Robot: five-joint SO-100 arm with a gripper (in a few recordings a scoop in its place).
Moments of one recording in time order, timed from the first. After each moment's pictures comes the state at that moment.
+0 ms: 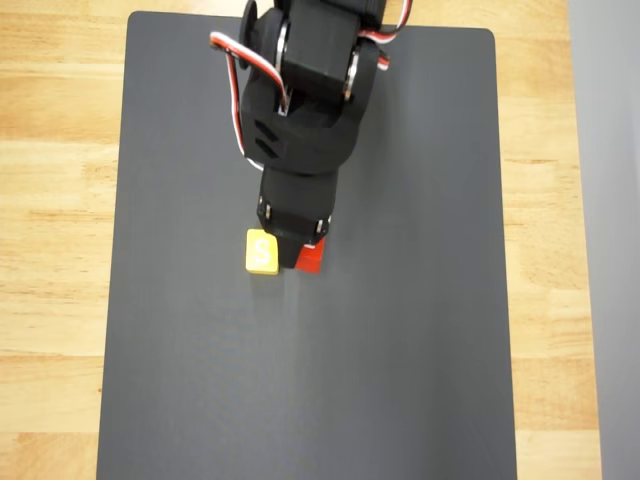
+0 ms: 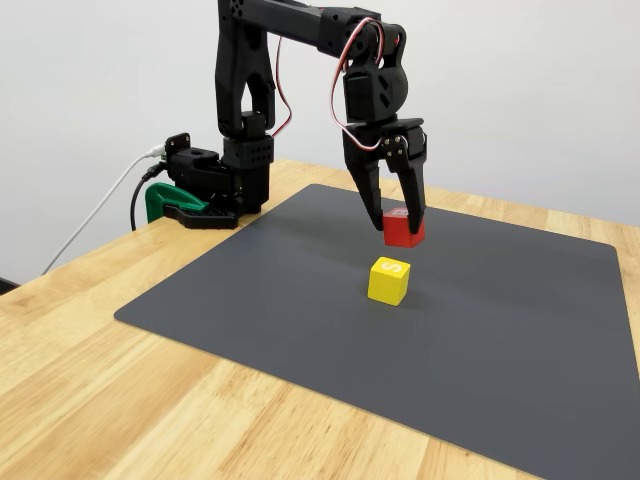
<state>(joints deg) 18.4 90.5 91.9 68.8 -5.6</state>
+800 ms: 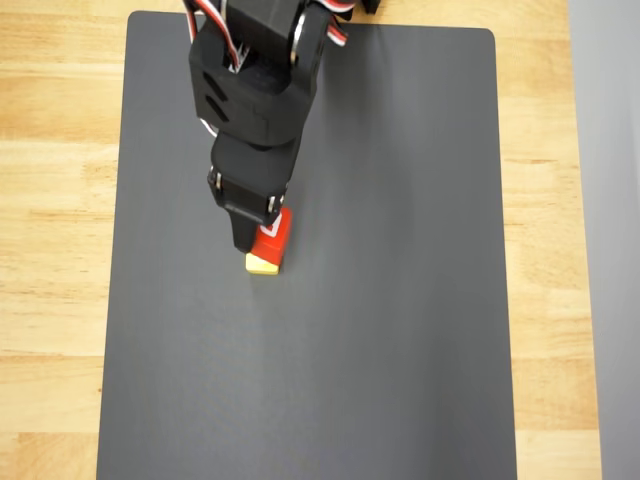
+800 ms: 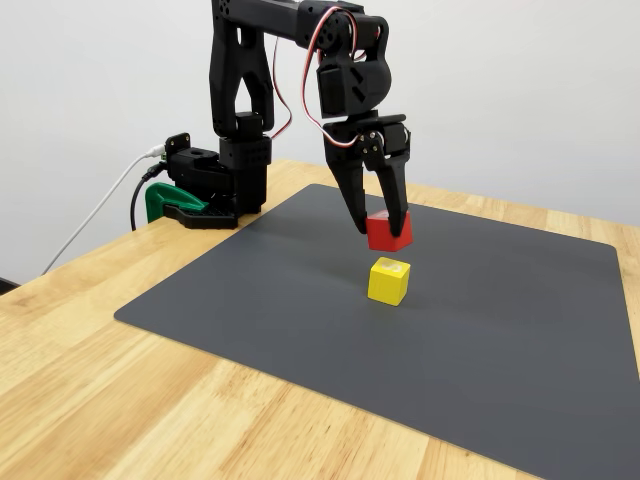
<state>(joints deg) 26.8 92.5 91.9 68.5 -6.7</state>
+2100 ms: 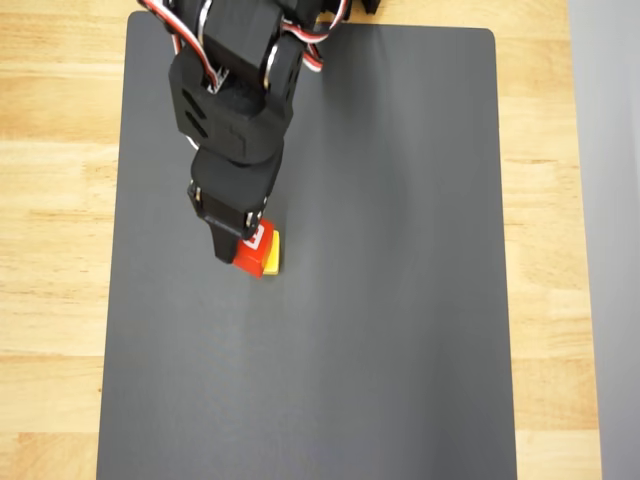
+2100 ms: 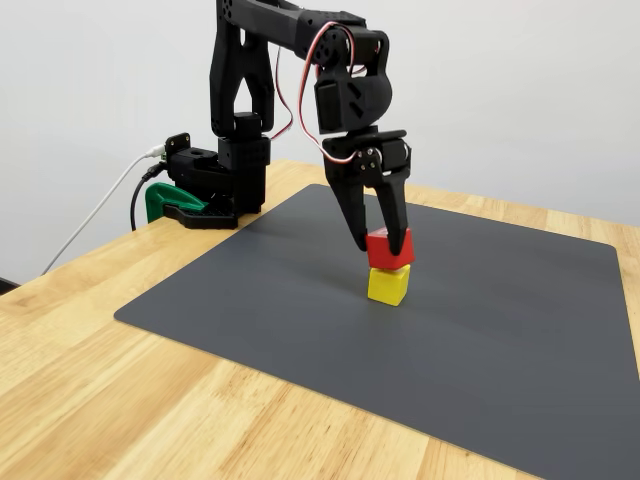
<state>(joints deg) 29.3 87.4 89.9 64.4 -6.7</state>
